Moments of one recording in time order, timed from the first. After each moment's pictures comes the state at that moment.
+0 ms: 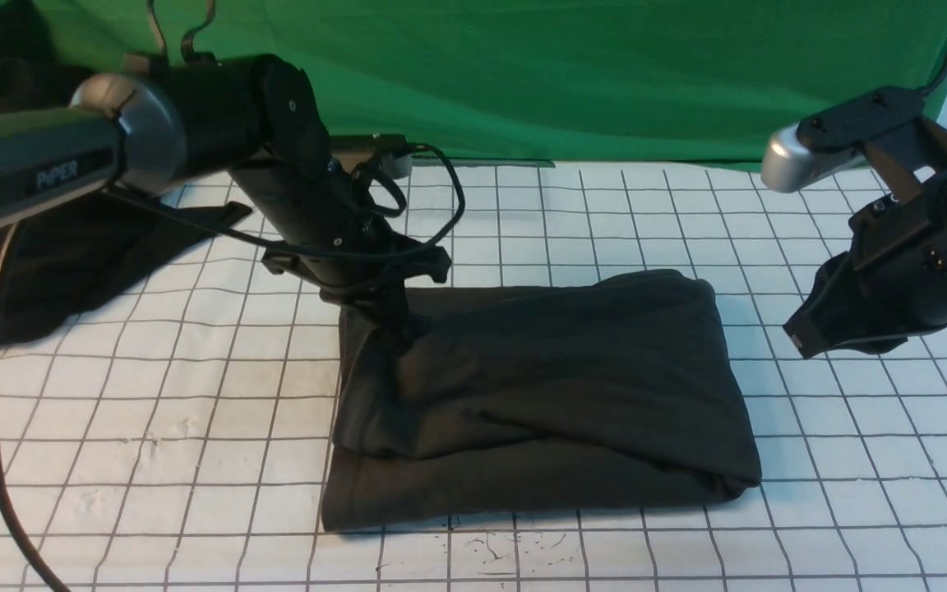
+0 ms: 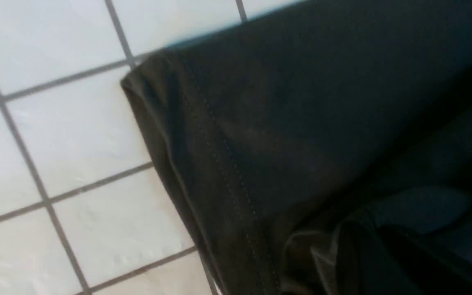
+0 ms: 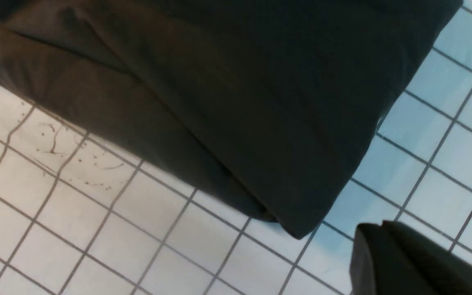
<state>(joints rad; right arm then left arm) 0.34 1.41 -1.18 0.17 0.93 -0.24 -0.32 2.03 -1.60 -0.23 0.87 0.05</state>
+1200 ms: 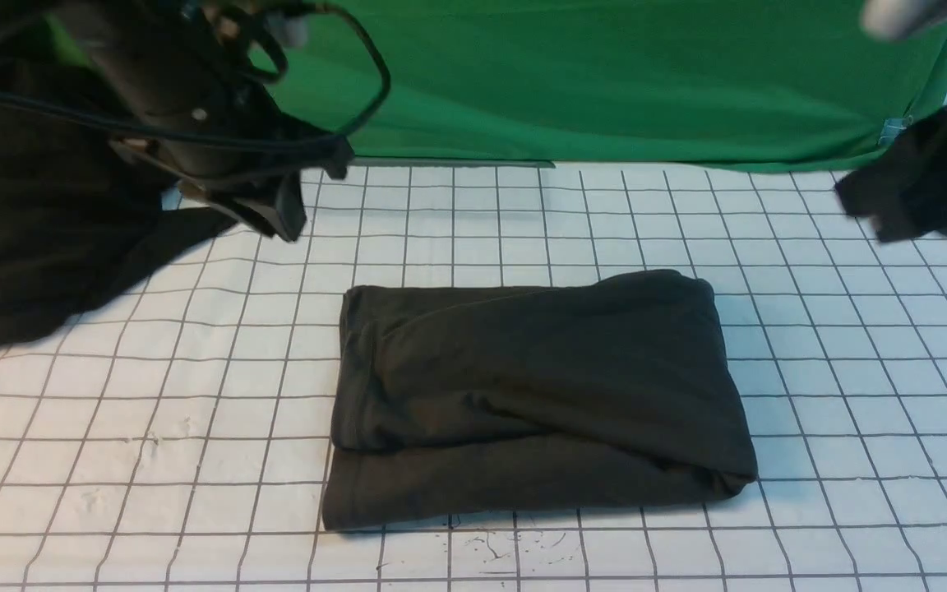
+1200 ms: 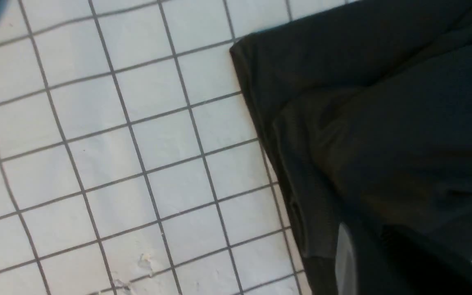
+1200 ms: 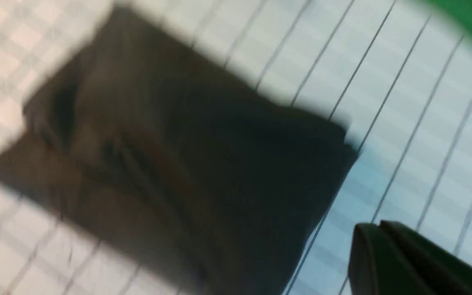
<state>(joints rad) 0.34 1.13 -1.25 0.18 0.79 -0.25 -0.26 1.64 -1.61 -0.11 1.14 -0.01</state>
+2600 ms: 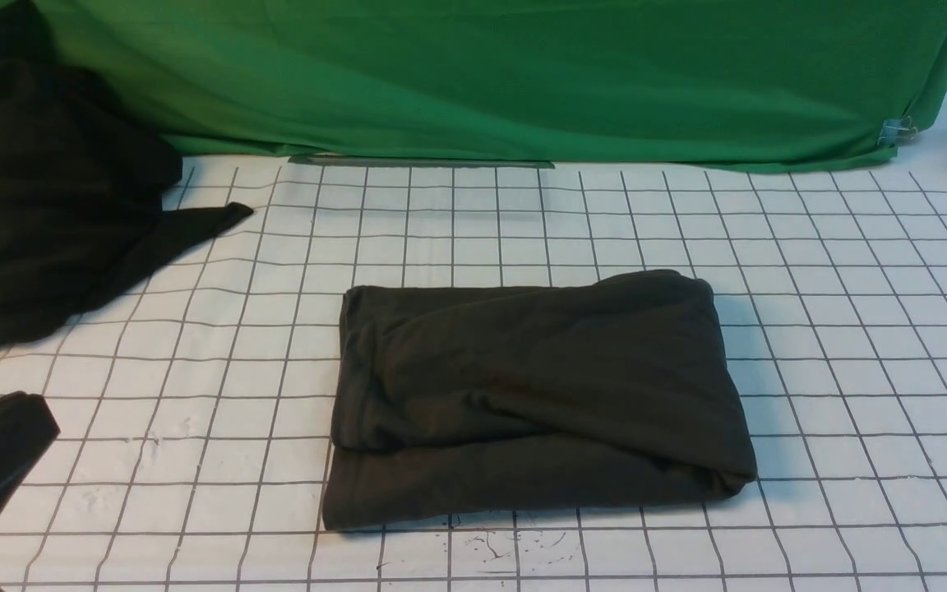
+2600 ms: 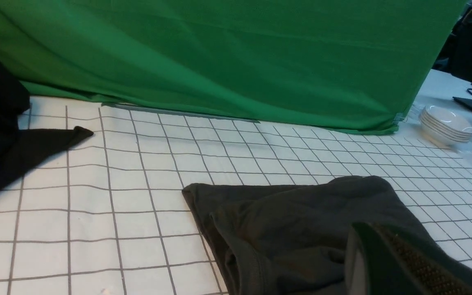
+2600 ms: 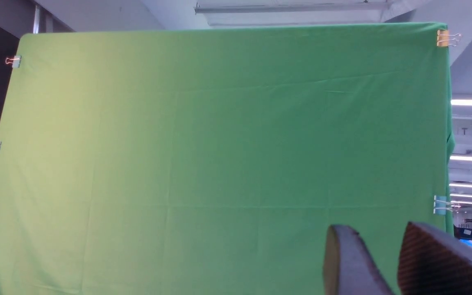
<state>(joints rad) 0.34 0.12 -0.38 0.17 -0.27 -0.21 -0.26 0.27 -0.36 -0.32 0.29 0.04</state>
